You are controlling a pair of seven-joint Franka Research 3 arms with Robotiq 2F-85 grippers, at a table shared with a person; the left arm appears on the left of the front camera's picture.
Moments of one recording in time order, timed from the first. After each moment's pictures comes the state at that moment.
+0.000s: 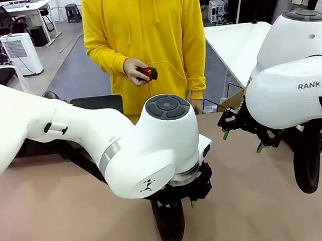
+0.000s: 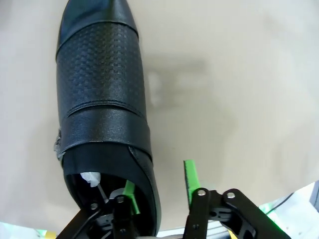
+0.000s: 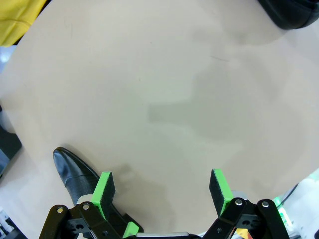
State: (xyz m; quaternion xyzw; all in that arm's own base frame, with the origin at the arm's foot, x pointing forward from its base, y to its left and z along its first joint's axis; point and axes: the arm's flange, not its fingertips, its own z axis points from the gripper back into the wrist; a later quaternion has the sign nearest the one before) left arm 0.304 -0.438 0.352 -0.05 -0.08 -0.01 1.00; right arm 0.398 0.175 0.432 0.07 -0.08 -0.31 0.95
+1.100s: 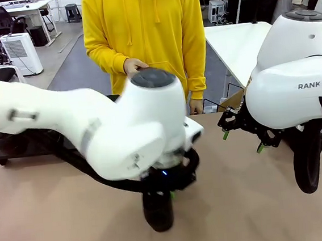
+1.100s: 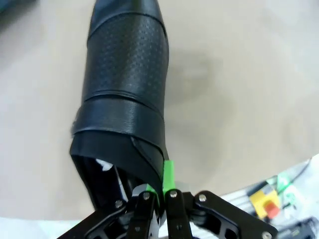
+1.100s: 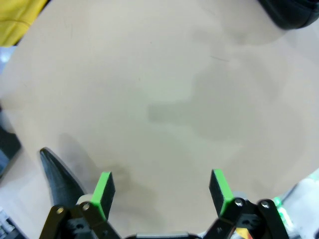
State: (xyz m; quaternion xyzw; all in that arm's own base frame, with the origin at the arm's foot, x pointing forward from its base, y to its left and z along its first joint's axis) left arm 0.317 -0.392 0.418 -0.03 -0.08 -0.09 0.99; right arm 0.398 0.175 0.432 0.07 -0.08 -0.31 0.95
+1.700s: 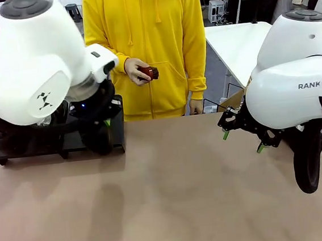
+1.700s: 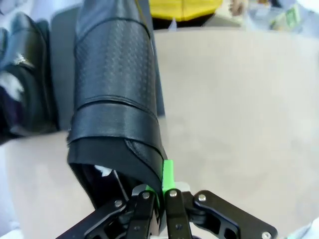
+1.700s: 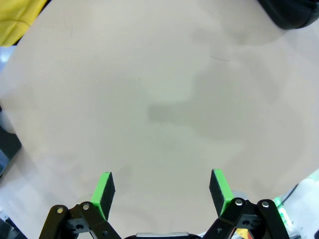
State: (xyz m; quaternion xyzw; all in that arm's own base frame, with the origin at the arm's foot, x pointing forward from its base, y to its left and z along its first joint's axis) left arm 0.427 -0.243 0.513 -0.04 -0.26 -0.03 0.96; right arm 0.398 0.175 0.432 0.07 -0.08 -0.31 0.95
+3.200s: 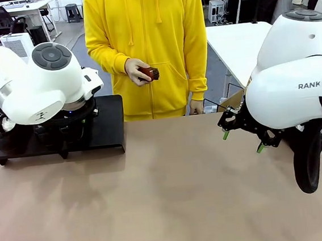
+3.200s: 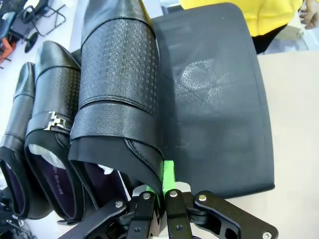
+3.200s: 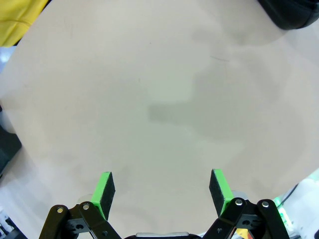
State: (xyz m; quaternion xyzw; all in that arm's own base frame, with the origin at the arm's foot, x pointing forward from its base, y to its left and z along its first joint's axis) left arm 0.531 -0.181 0.425 0.11 -0.29 -0.07 0.95; right arm 0.398 0.175 0.432 0.07 -0.08 -0.31 0.95
